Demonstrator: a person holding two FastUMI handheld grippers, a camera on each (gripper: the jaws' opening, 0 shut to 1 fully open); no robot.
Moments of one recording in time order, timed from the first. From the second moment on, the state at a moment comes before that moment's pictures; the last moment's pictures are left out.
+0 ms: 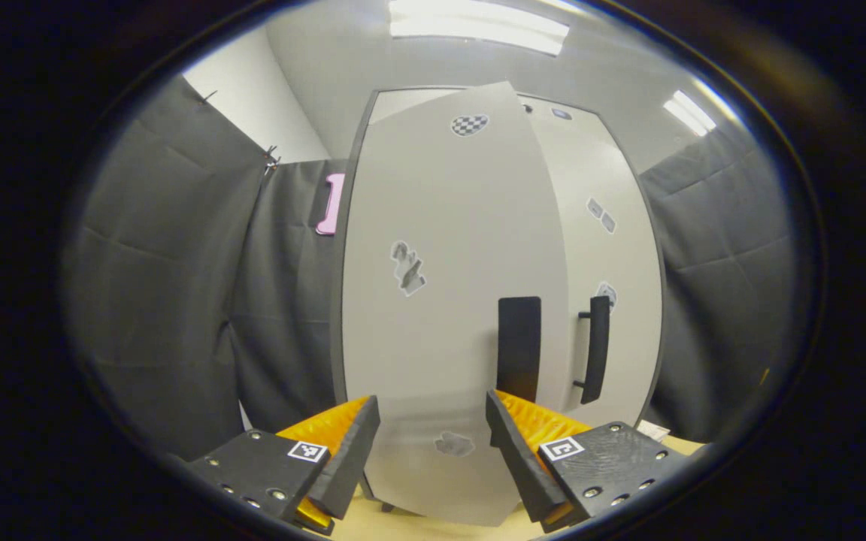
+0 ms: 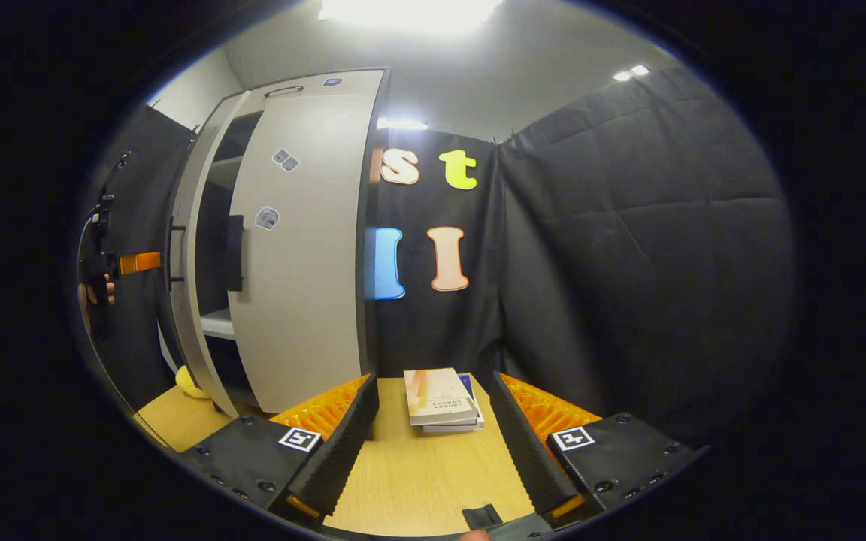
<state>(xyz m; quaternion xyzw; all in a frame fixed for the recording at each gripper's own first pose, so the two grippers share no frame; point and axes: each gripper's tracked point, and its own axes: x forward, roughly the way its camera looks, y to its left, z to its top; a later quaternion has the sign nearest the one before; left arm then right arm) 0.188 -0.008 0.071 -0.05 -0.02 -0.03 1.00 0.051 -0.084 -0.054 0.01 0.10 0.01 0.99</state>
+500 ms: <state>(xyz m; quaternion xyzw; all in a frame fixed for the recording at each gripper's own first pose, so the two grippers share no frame) 0.092 0.056 0.070 -0.02 -0.01 0.03 1.00 0.059 -0.027 -0.031 0.02 0.07 0.10 0.99</state>
